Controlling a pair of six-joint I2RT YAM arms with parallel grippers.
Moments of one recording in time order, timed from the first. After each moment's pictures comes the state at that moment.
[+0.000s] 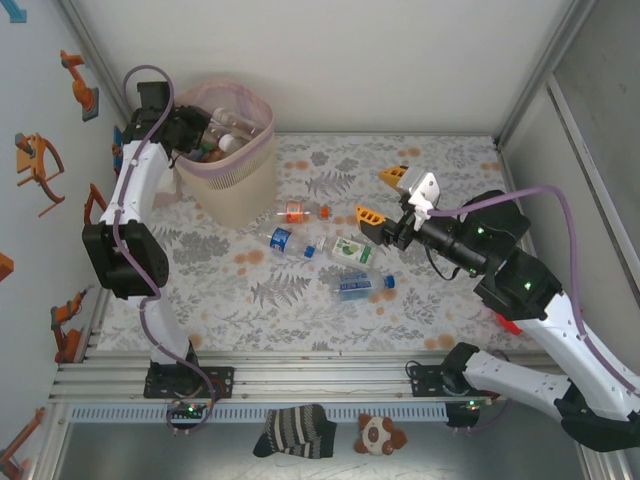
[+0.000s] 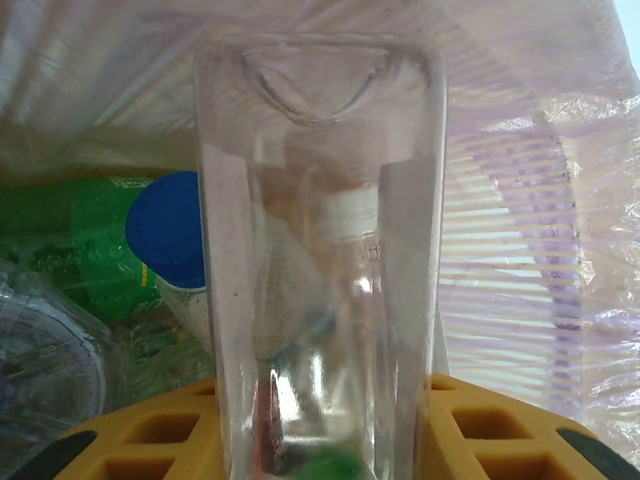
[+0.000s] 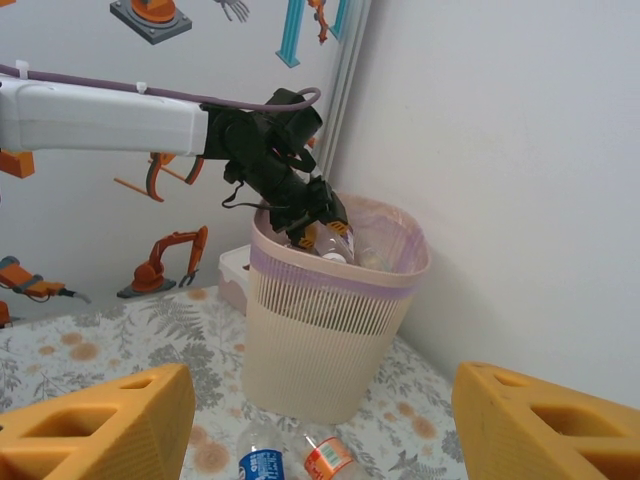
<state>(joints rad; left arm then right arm) -0.05 1.93 1.91 -0.64 0.18 -1.02 0.81 0.88 1.25 -0.37 -0.14 -0.22</state>
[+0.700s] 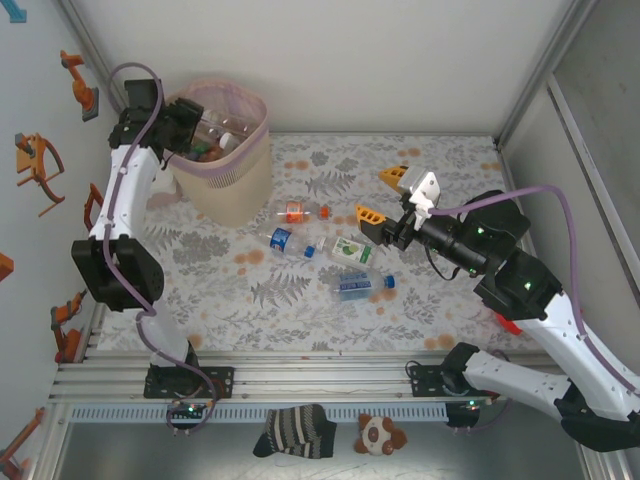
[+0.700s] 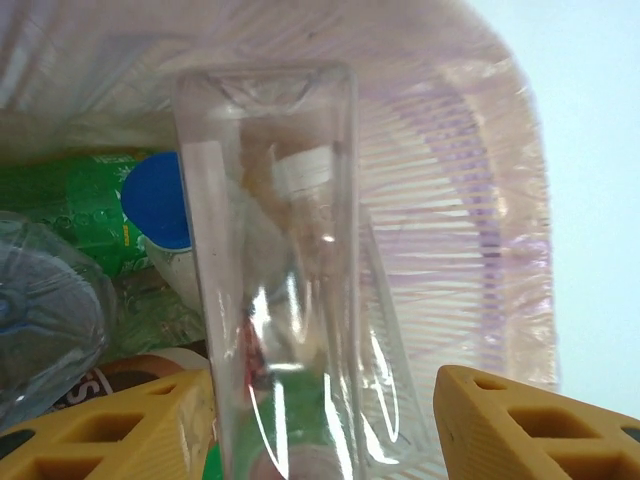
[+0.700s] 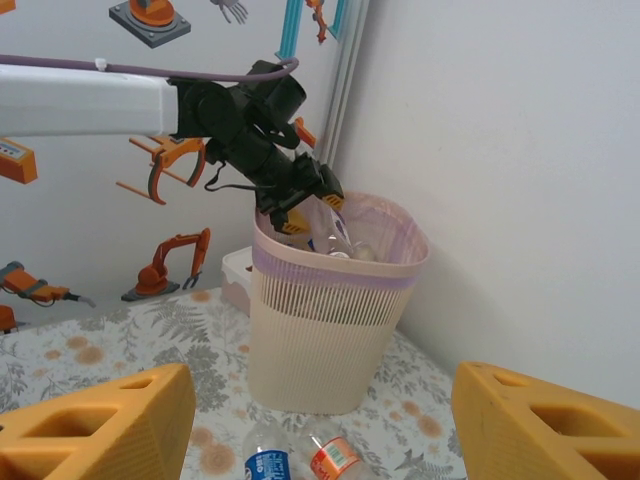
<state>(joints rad) -0.04 1.81 1.88 -0.68 0.13 -1.07 0.81 0.88 1.25 -0.36 -0.14 -0.20</state>
